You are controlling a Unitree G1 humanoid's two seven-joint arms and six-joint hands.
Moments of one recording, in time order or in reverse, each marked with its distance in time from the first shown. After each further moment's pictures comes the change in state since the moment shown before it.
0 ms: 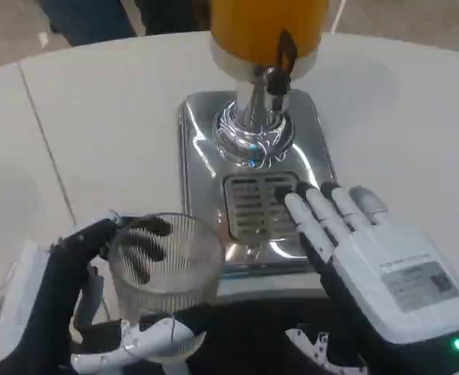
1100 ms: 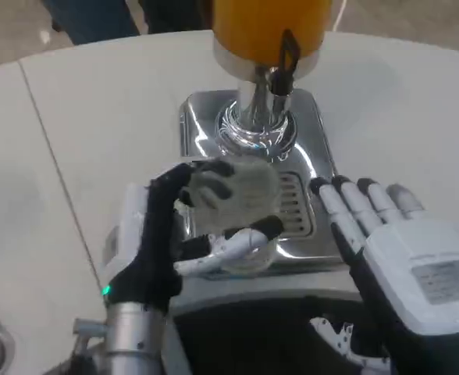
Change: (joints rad) left arm -0.539 -0.182 -0.178 0.594 0.138 0.024 0.235; right arm 0.023 0.072 -0.051 -0.049 -0.060 0.033 0.069
